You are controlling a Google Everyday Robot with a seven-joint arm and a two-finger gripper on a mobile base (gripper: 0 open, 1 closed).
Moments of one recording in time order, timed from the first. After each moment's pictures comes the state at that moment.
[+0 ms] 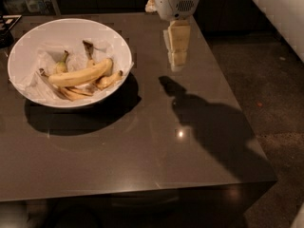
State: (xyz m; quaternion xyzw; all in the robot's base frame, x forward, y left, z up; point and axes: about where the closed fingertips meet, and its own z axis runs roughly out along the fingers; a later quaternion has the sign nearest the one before) arm 0.598 -0.039 0.975 -0.80 0.58 -0.06 0.16
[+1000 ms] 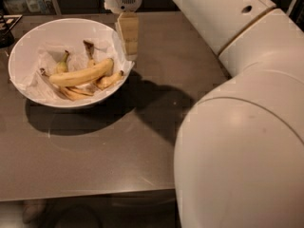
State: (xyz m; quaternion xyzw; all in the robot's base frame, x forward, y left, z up) arm 0.649 0.064 0.968 -0.81 0.56 -0.04 0.15
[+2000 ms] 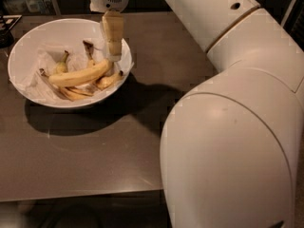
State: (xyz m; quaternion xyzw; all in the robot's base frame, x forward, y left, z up) arm 0.636 0.105 0.970 -0.81 0.56 0.02 0.16
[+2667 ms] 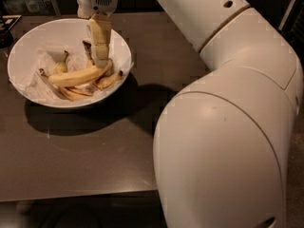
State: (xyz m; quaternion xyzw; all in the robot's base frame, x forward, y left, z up) arm 0.614 0.138 0.967 -0.82 0.54 0.07 0.16
